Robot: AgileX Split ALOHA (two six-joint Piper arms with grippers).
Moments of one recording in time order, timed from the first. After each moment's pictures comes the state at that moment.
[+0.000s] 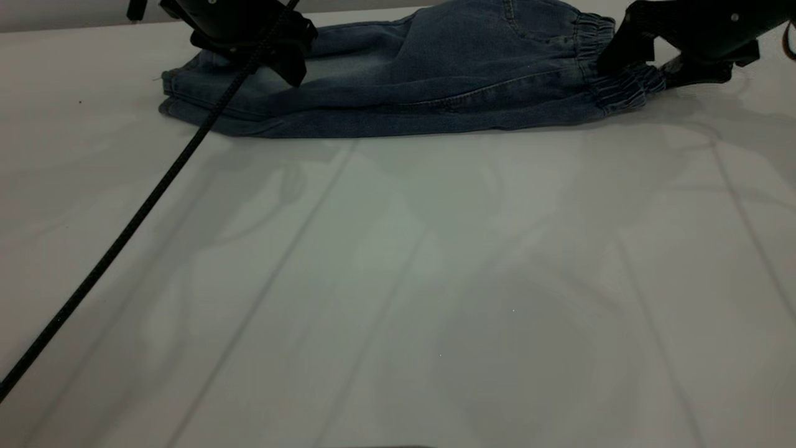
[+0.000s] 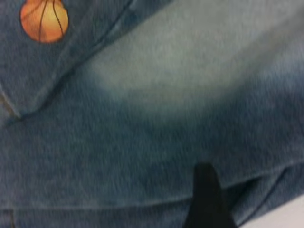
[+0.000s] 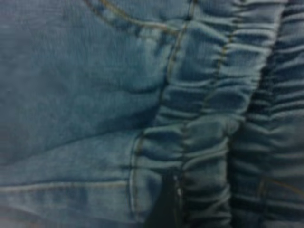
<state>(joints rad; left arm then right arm) -0.32 2.22 -1.48 -0.03 0.27 0.16 -0.08 2.37 -1.43 1.29 0.49 -1.14</state>
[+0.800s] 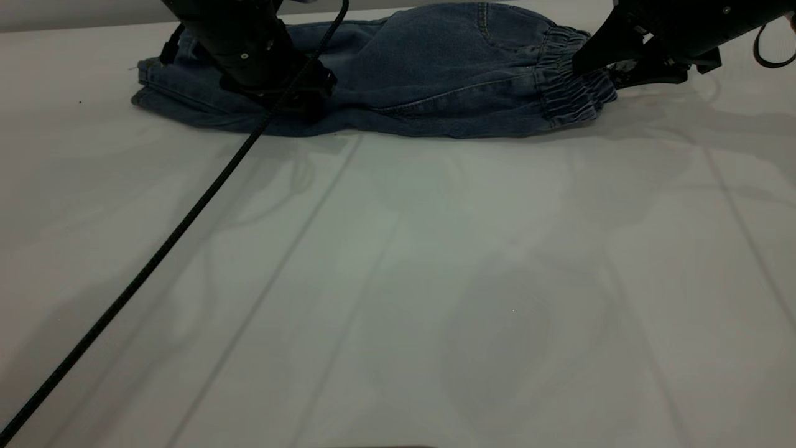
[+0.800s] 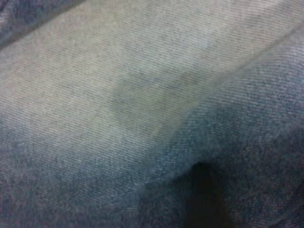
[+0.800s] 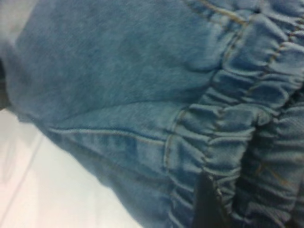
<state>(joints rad) -0.32 2.39 -1.56 -0.03 0.21 0.16 -0.08 2.37 -1.44 1.35 0.75 -1.20</state>
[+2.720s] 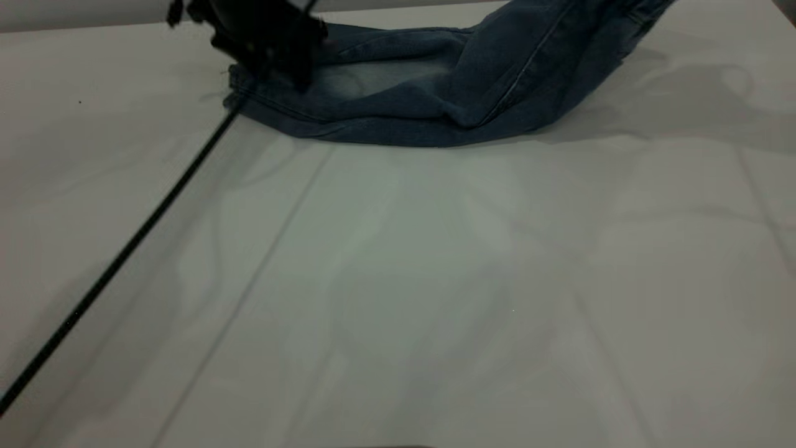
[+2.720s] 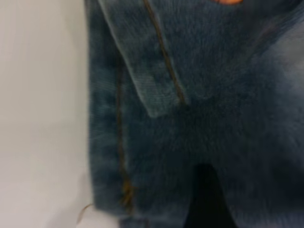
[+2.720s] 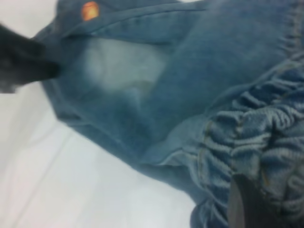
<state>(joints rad) -0.28 2.54 -2.01 -0.03 0.68 0.16 -0.12 2.08 -1.44 1.07 0.85 -0.95</state>
